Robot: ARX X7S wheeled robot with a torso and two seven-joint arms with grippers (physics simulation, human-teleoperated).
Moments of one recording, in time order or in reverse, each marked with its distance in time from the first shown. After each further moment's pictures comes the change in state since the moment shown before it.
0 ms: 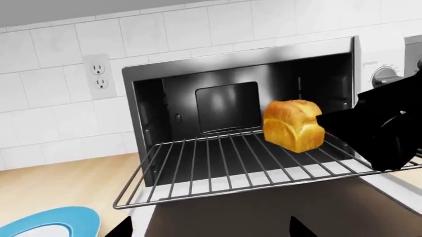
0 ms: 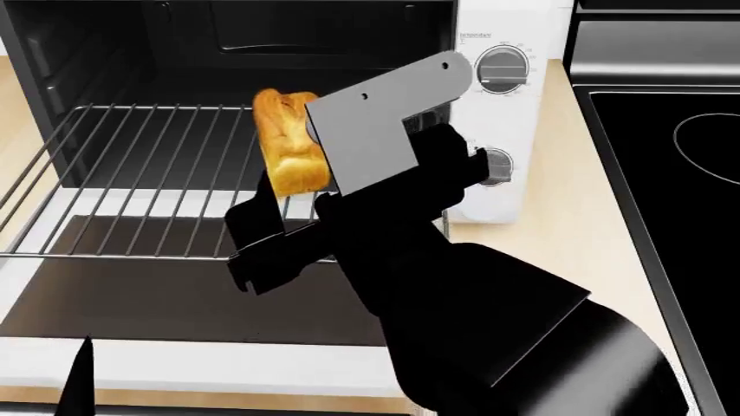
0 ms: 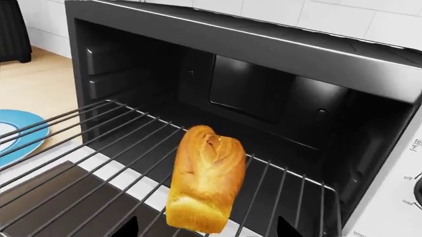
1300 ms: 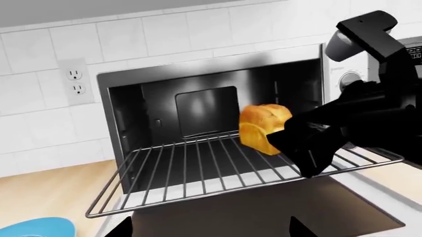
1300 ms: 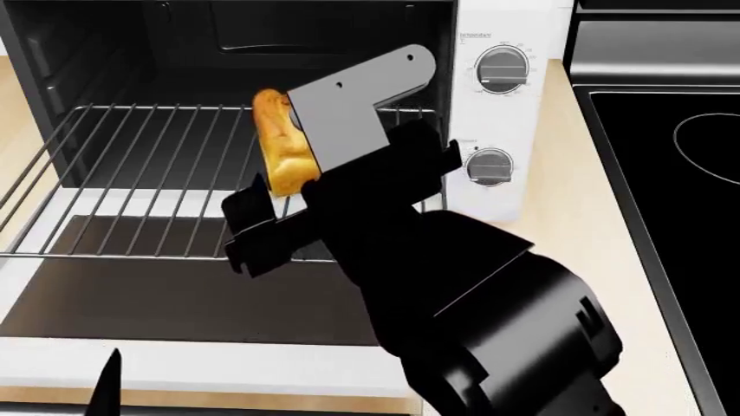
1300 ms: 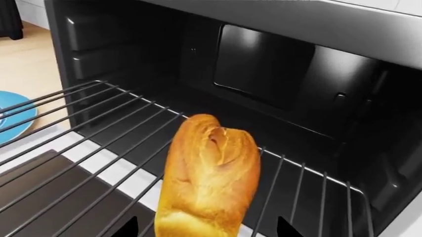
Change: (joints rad) left arm -0.035 0.023 0.048 0.029 0.013 -0.023 0.024; right arm 0.087 -0.044 -0.128 0.280 -0.065 -0.131 -0.091
